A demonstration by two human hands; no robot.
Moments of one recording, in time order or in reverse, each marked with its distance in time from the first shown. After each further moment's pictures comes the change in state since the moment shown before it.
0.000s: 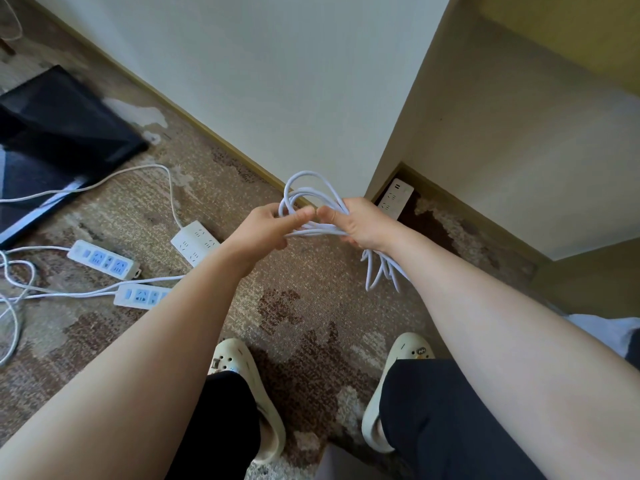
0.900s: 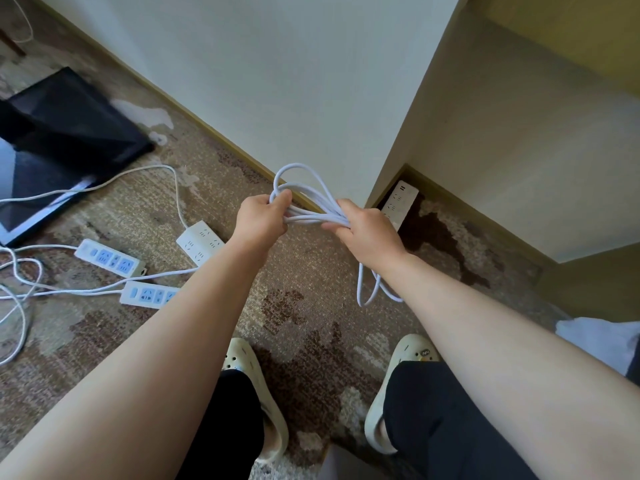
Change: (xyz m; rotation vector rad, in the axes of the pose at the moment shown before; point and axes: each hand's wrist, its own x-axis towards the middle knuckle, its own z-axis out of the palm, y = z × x) left_hand 0.009 0.008 0.004 -0.154 0.345 -0.037; right_hand -0.016 0.005 0.017 -0.524 0.308 -0.212
